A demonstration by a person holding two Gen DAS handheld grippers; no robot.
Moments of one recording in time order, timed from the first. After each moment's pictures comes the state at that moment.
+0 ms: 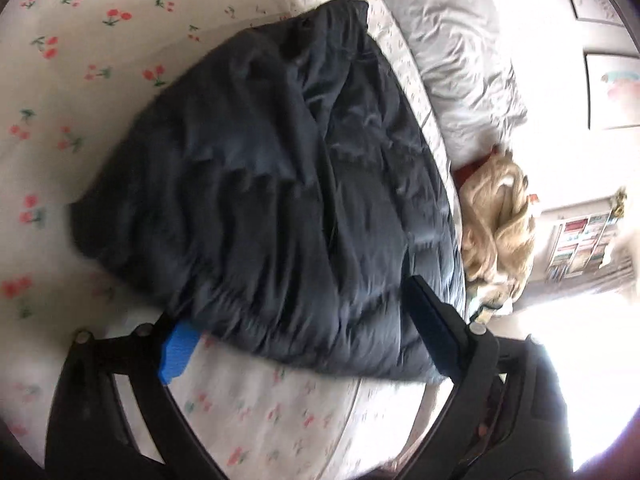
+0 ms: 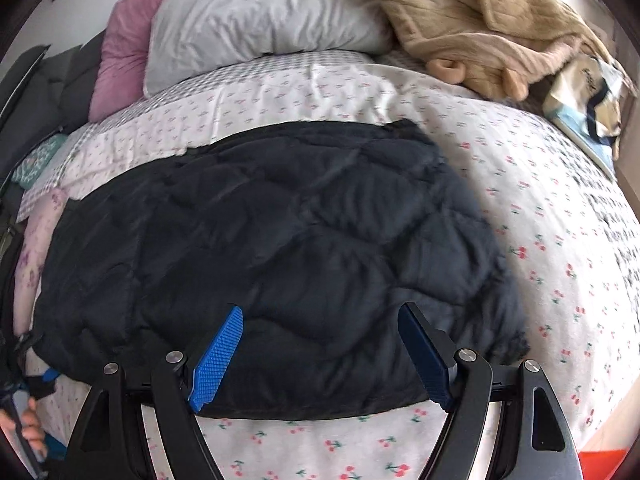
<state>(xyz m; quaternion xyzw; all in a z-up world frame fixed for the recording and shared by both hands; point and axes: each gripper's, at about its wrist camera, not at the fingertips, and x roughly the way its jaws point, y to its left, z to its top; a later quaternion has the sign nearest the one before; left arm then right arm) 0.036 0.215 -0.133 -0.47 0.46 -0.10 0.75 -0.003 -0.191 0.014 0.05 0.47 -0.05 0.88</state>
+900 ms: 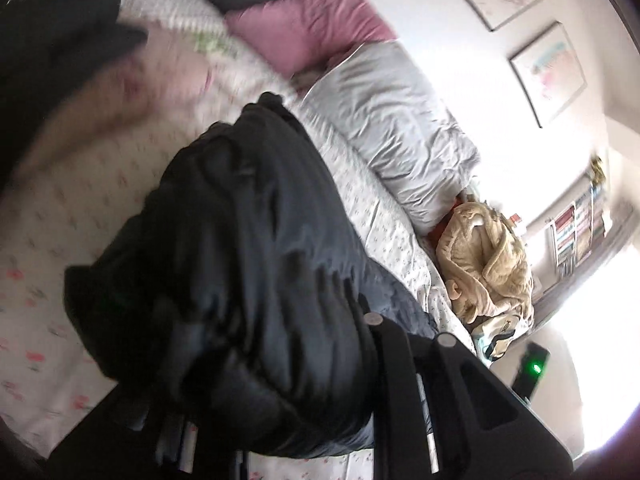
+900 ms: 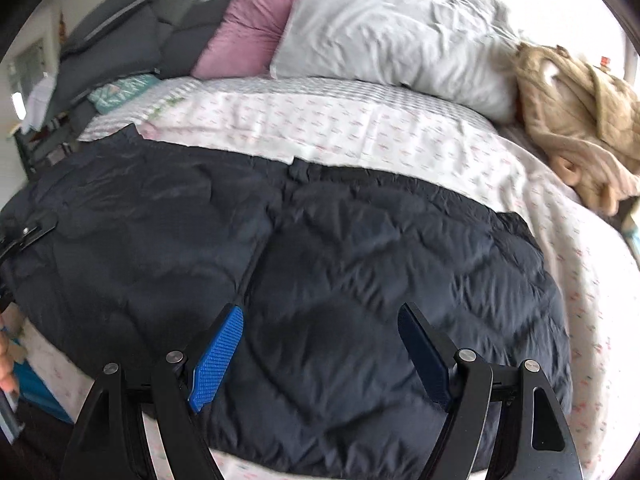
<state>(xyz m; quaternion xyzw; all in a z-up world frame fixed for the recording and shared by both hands) -0.011 0.253 -0.016 -0.37 0.29 -0.08 0.88 0.009 -0.033 0.018 -0.06 0.42 0.10 0.90</state>
